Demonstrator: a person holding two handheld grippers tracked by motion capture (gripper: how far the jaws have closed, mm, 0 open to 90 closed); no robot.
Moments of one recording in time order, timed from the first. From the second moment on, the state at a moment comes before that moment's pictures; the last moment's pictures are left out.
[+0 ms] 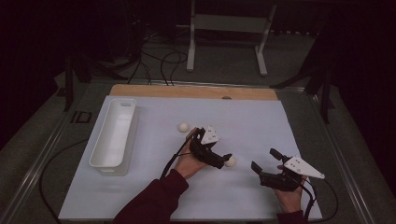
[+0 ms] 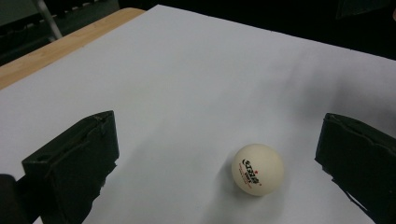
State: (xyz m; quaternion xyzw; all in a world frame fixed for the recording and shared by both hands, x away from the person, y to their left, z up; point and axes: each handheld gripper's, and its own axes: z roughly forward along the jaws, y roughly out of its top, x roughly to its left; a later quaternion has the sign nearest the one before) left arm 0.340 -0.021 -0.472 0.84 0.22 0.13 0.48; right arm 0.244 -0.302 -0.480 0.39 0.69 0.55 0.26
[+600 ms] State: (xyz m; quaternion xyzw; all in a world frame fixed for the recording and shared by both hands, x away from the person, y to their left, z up) left arm 0.342 -0.028 -0.479 0.84 0.22 0.12 0.47; right arm 0.243 -0.303 -0.480 0.40 0.69 0.55 0.26
